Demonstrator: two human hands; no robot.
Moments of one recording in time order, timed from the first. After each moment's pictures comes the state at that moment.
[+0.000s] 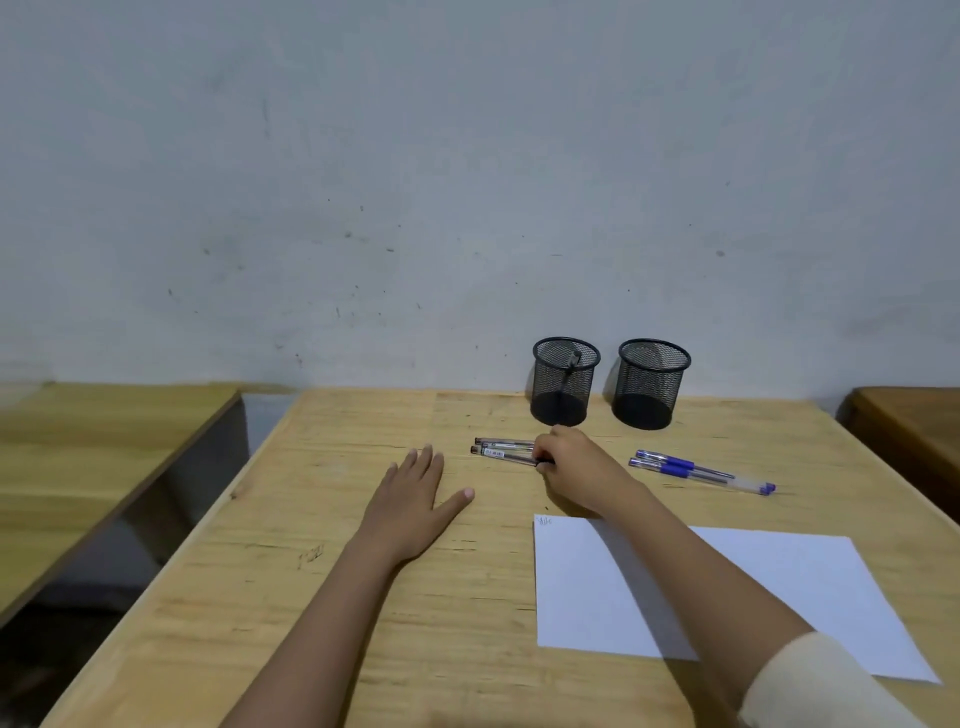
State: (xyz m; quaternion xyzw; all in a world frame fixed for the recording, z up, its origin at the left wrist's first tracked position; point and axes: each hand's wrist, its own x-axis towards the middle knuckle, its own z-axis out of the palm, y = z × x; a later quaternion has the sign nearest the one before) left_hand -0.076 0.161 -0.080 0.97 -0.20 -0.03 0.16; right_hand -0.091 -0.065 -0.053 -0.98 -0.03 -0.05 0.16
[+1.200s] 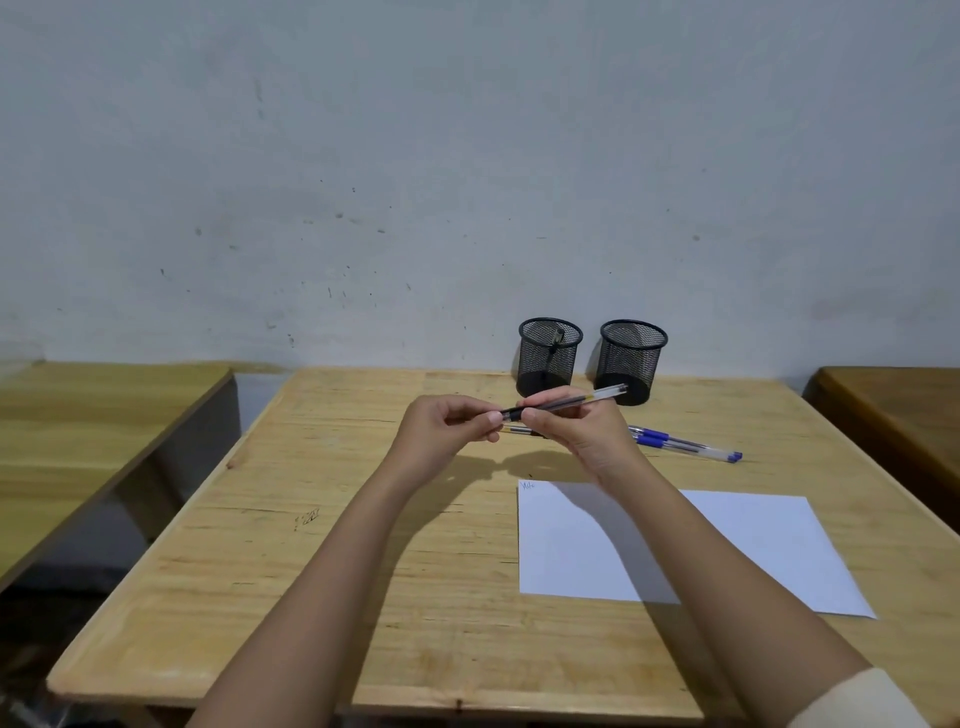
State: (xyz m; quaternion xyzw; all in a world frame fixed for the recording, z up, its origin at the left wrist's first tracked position) left_hand -0.107 0.123 -0.018 0.72 -0.25 -0.03 0.65; right_hand -0.151 -0.055 -0.016 -0.67 -0.04 -0.12 0.73
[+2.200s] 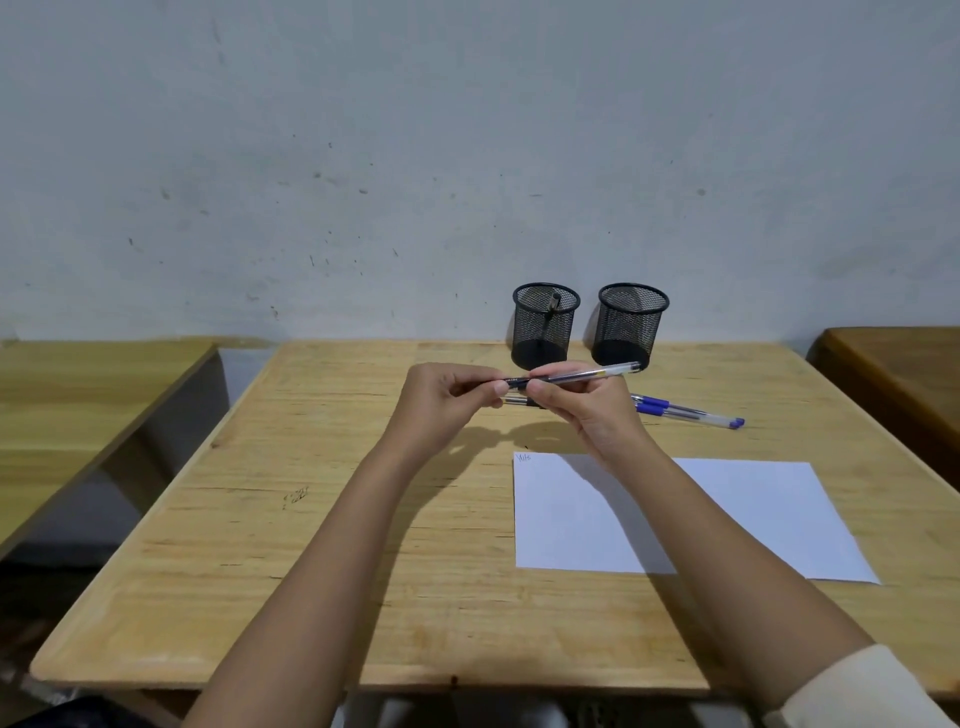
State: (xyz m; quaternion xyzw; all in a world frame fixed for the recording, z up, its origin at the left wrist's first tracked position) left_hand -0.113 0.111 -0.011 0.76 -0.27 0.03 0.59; right_hand -0.154 -0.059 -0.024 -0.63 -0.01 -0.13 0.77
